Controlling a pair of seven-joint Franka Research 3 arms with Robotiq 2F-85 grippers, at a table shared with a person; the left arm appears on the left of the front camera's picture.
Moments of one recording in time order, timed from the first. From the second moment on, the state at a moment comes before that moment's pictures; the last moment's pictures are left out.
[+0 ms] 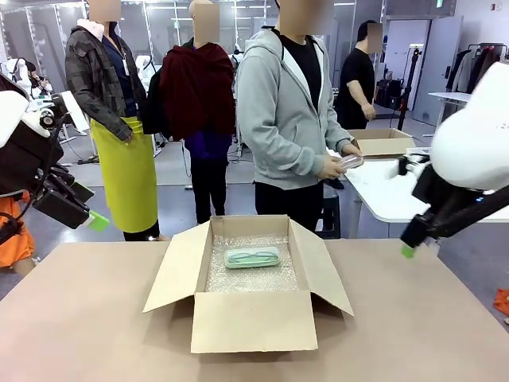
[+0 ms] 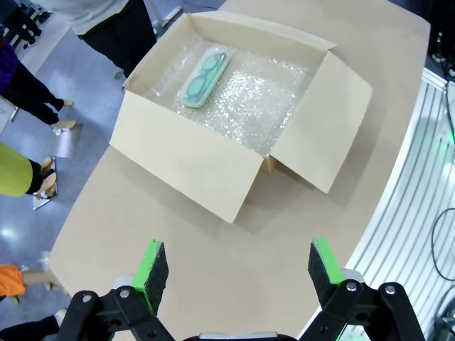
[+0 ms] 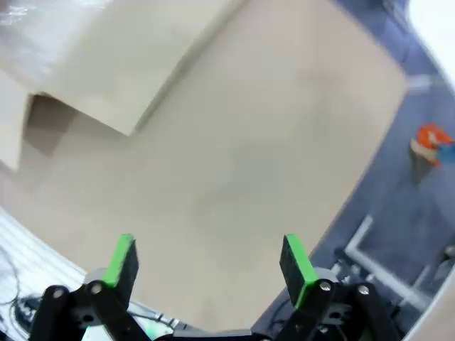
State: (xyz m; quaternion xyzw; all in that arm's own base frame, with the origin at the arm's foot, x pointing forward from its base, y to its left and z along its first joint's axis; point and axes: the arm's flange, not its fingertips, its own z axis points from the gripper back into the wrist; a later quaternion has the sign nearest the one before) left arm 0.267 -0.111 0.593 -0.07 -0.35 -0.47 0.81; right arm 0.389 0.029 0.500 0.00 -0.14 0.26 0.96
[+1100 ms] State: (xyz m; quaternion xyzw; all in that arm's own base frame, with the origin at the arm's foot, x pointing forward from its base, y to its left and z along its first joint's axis) left arm 0.267 -0.111 0.593 -0.07 -0.35 -0.47 0.81; right arm 0.394 0.001 0.494 0.01 -0.13 0.21 0.97
